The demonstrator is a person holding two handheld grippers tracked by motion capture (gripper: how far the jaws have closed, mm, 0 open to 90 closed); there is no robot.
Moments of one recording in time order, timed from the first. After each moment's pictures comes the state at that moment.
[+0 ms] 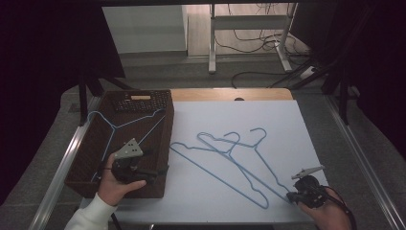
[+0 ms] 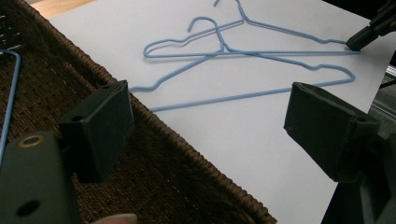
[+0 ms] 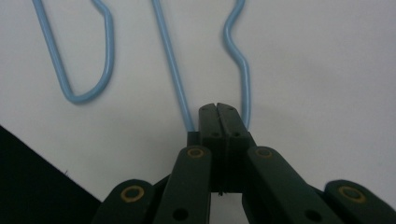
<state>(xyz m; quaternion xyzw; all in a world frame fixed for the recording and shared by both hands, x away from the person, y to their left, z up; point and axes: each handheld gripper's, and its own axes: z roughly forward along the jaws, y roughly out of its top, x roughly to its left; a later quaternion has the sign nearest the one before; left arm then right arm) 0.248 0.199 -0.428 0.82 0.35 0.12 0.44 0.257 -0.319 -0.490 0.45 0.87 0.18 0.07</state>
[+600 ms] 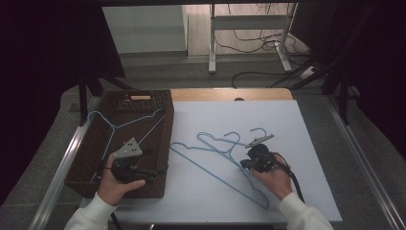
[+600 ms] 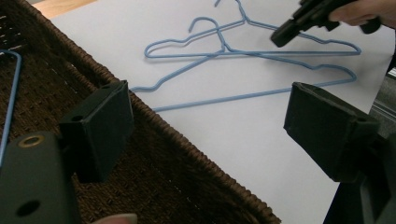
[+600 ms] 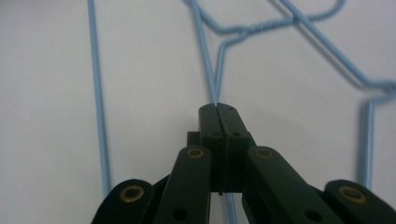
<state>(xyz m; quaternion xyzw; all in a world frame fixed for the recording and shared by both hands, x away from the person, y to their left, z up) 0.249 0.201 -0.429 0.81 0.36 0.12 0.44 0.345 -0.196 -0.489 0.38 0.88 0.27 0.07</state>
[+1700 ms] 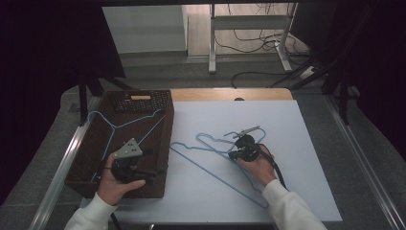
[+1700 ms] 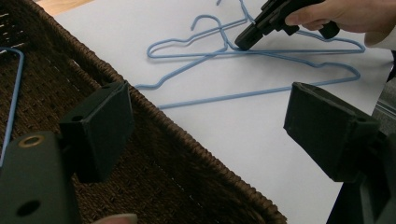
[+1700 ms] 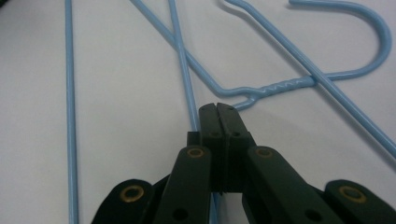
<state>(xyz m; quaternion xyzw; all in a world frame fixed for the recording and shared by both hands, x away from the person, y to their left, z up) 0.250 0.201 -0.431 0.82 0.36 0.12 0.44 0.386 -0.165 -0.509 0.39 0.87 0.29 0.05</state>
